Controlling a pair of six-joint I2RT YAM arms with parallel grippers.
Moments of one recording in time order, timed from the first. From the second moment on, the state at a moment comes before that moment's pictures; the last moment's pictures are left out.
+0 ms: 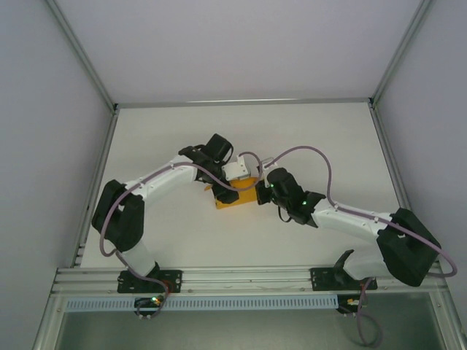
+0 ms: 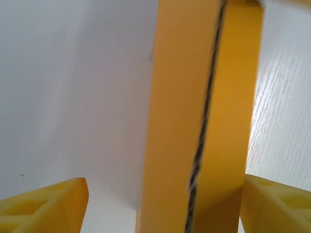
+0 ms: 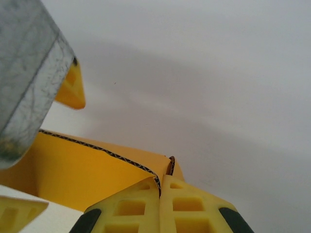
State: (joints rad) left arm -0.71 1.69 1.27 -0.76 0.25 0.50; right arm 0.75 1.35 0.68 0.06 0.19 0.29
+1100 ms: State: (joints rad) left arm -0.74 1.35 1.02 -0.83 -0.06 -0.11; right arm 0.82 1.48 0.96 -0.33 0.29 0.43
